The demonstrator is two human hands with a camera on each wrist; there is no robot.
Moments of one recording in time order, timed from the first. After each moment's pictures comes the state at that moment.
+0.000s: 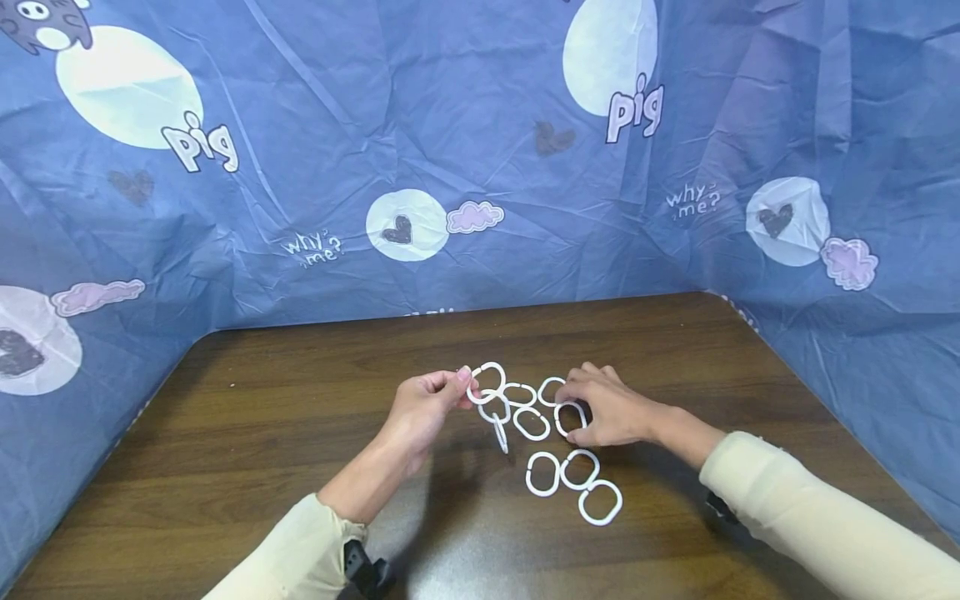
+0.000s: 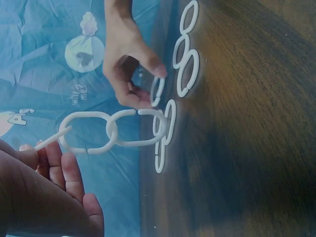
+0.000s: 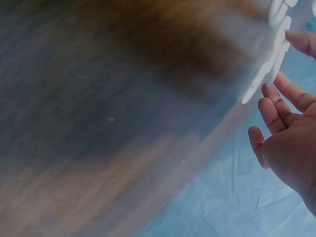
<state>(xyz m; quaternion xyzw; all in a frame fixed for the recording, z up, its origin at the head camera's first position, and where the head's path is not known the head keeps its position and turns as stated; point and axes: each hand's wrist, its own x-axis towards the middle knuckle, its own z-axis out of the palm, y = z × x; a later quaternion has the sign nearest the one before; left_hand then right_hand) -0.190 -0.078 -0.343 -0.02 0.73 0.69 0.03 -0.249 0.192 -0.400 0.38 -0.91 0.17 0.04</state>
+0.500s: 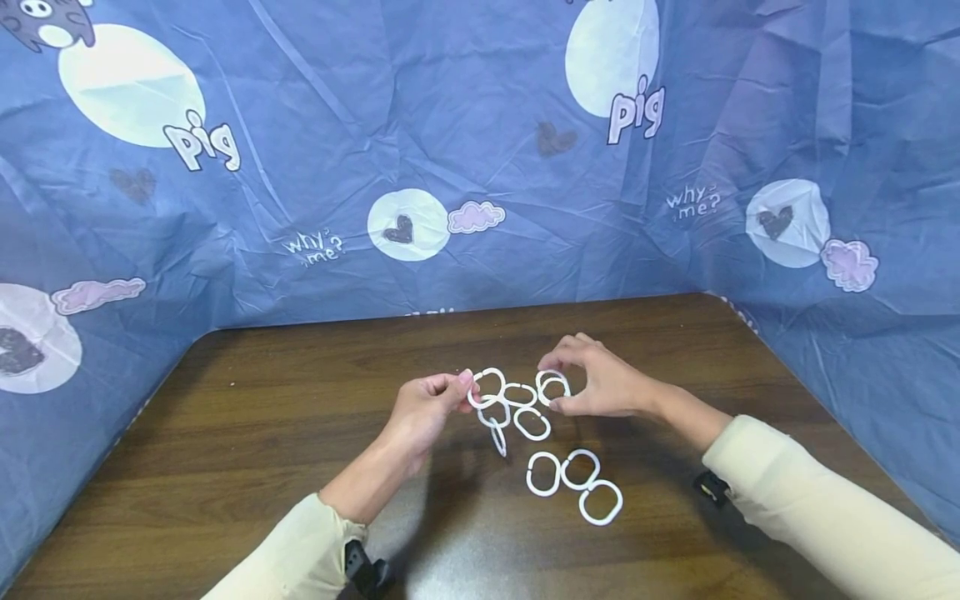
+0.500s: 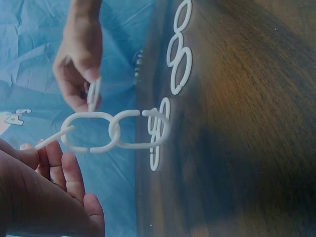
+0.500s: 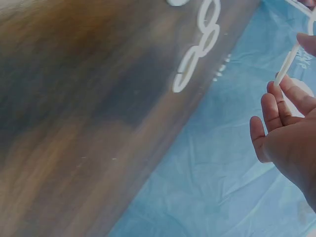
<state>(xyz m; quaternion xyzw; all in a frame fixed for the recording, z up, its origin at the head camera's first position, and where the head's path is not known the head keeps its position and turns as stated) -0.190 -0.079 -0.347 -0.02 0.74 0.67 0.03 -0.252 0.176 -0.355 0.39 -0.87 0.30 0.06</state>
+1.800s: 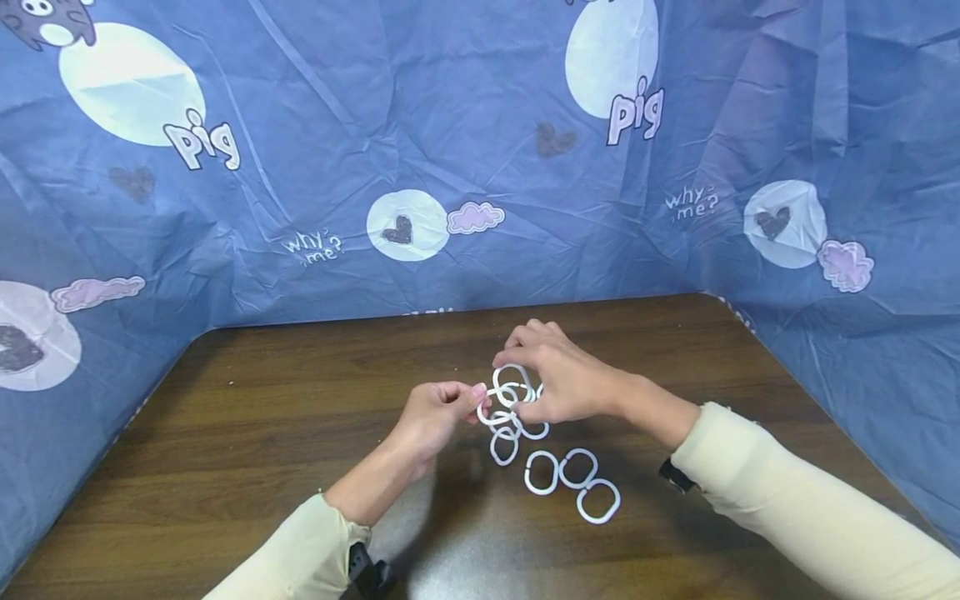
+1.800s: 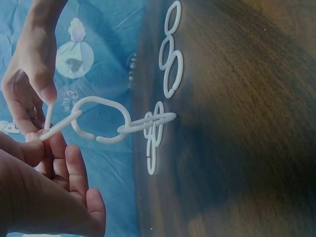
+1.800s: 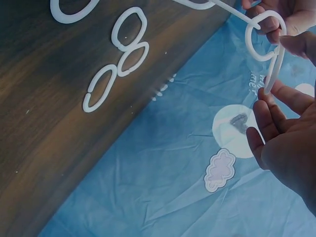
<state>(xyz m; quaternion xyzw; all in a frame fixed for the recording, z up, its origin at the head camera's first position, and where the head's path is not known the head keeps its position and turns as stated) -0.185 -0.072 -0.351 0.01 0.77 0.64 0.05 -0.235 0.127 -0.314 0.48 -0.85 0.19 0.13</state>
